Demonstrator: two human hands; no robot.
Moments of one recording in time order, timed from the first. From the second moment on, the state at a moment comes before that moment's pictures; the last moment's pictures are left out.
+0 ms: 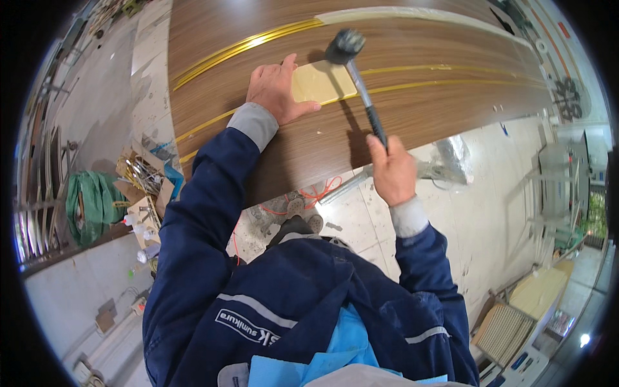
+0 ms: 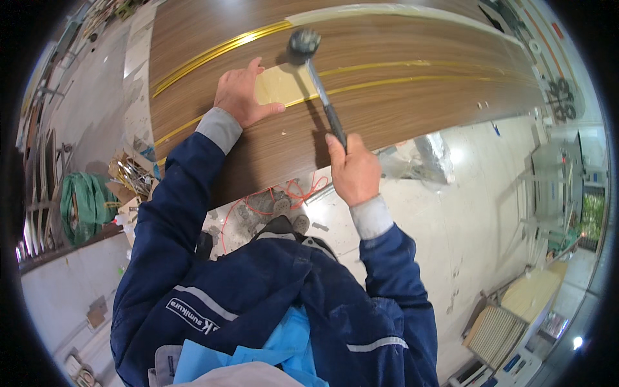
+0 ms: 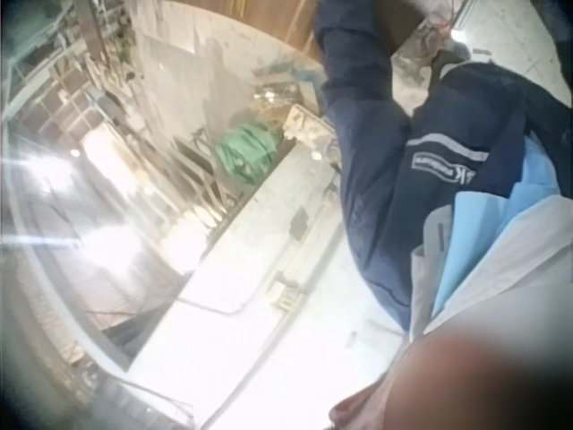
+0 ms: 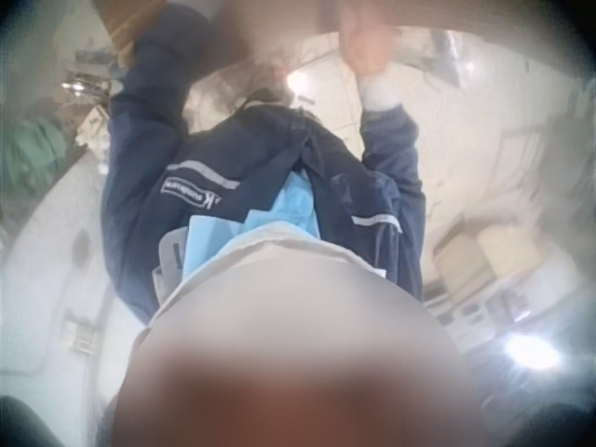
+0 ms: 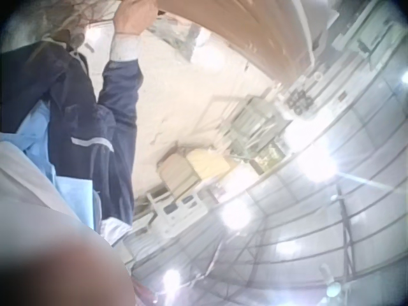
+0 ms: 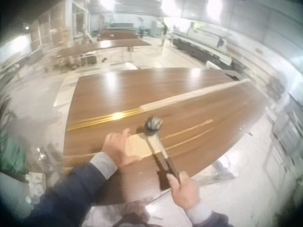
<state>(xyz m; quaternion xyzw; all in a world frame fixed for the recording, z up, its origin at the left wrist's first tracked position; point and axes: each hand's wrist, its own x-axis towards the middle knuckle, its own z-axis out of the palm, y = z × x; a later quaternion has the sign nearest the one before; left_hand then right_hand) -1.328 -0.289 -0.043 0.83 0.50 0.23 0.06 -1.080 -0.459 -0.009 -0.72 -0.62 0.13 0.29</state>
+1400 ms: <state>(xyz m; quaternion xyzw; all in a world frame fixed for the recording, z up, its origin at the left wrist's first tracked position) -1.601 -0.371 -0.029 0.80 0.56 0.17 0.13 -1.315 -0.516 -0.017 -0.70 -0.66 0.16 0.20</state>
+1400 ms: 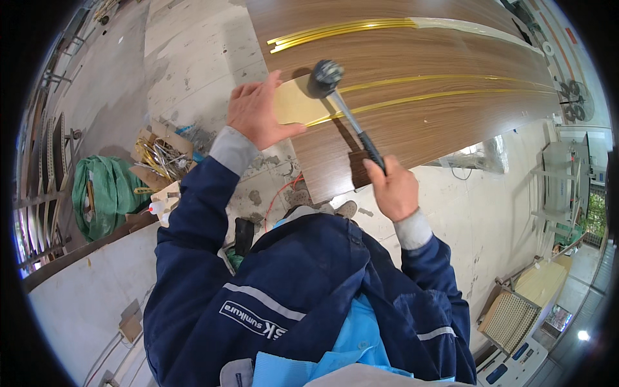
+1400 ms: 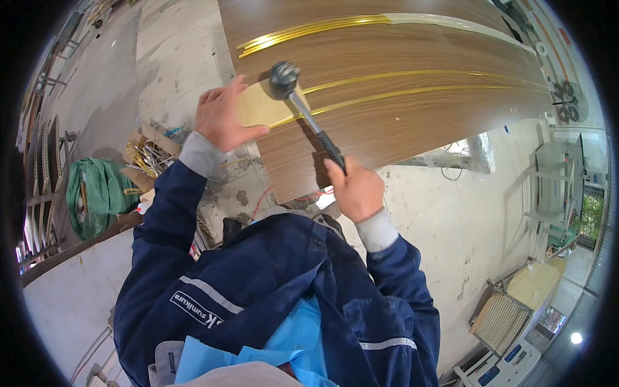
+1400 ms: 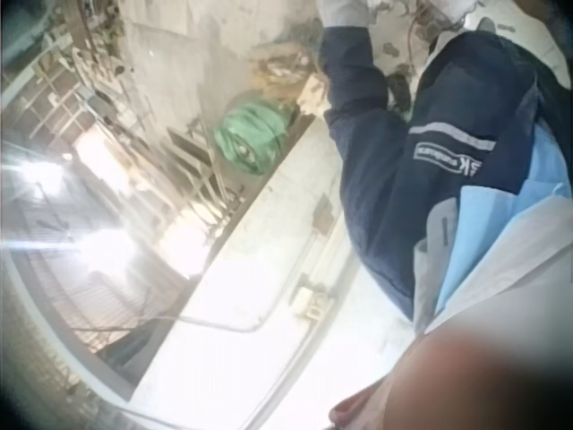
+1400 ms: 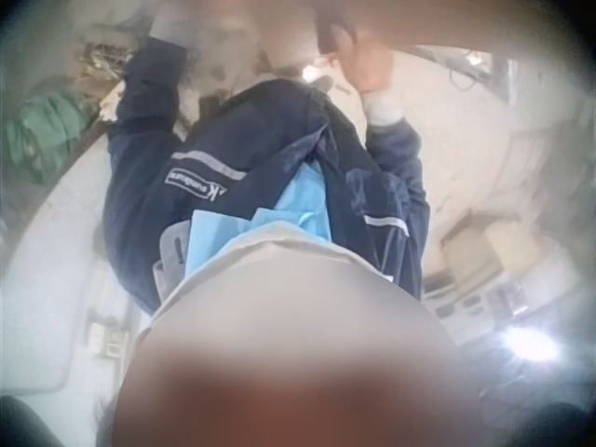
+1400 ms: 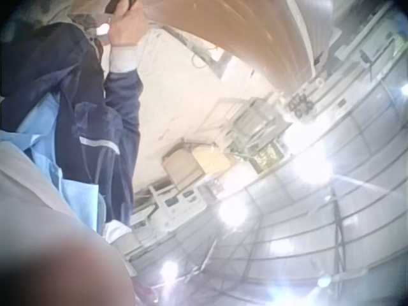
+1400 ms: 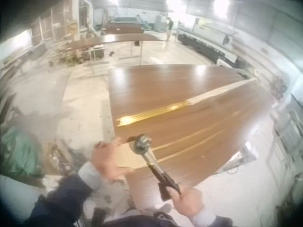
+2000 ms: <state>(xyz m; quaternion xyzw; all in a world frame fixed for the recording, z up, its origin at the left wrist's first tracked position) -1.584 -0.377 -0.125 0.32 0.48 0.45 0.68 -1.342 -0.549 0.040 -0.54 -0.56 0.25 0.58</state>
